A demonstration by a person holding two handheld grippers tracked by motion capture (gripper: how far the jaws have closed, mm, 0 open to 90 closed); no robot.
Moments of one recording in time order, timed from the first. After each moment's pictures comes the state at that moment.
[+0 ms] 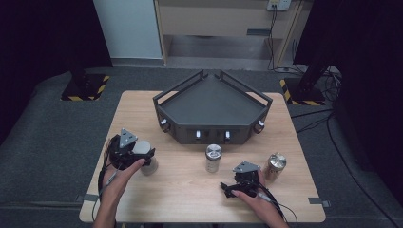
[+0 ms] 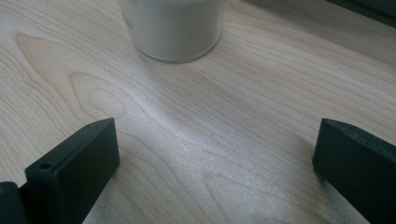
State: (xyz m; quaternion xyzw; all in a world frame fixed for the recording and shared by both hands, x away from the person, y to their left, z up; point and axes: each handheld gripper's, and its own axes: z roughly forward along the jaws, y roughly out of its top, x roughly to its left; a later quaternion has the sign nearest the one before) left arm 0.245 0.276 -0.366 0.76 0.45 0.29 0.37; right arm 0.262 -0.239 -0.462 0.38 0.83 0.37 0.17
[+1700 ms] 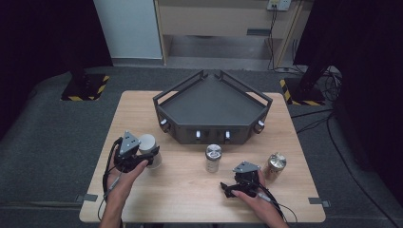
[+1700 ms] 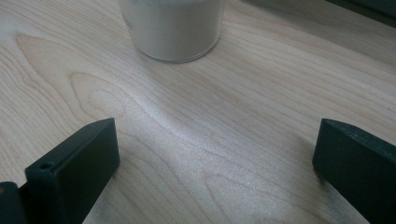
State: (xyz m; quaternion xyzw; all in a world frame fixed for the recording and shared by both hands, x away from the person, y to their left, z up) left arm 0.237 0.278 -0.367 0.76 0.39 0.28 0.44; right arm 0.262 -0.239 -0.462 0.38 0.83 0.37 0.17
